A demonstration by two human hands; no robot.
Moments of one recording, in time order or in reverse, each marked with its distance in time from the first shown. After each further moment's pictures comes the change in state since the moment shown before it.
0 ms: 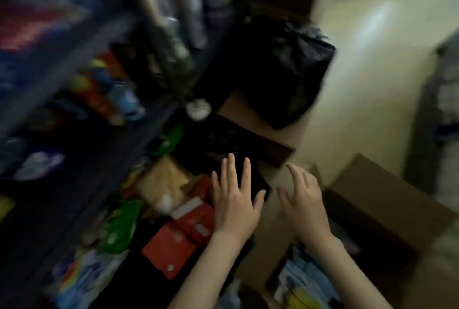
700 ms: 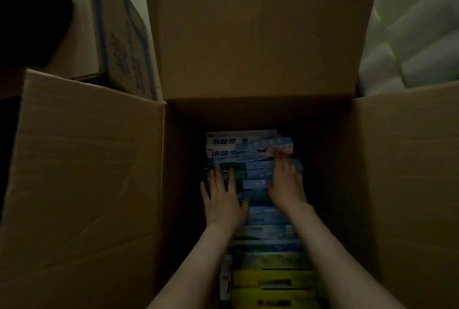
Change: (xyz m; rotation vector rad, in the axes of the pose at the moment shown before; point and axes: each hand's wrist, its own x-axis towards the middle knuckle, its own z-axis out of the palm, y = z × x) left_hand -0.042 0.140 0.429 0.441 -0.820 0.394; right_hand -0.136 0.411 0.200 0.039 -0.200 0.906
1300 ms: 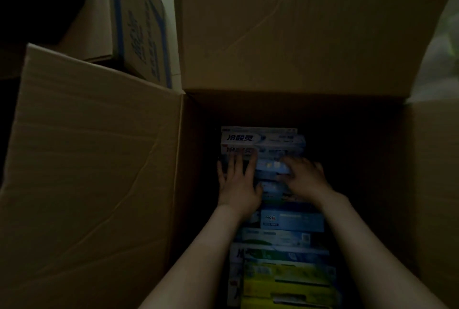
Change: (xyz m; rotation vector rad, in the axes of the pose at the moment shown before) left_hand 0.037 -0.008 -0.009 -0.177 0.056 0.156; right_hand 0.036 0.005 -0.015 -0.130 -0.255 -0.180
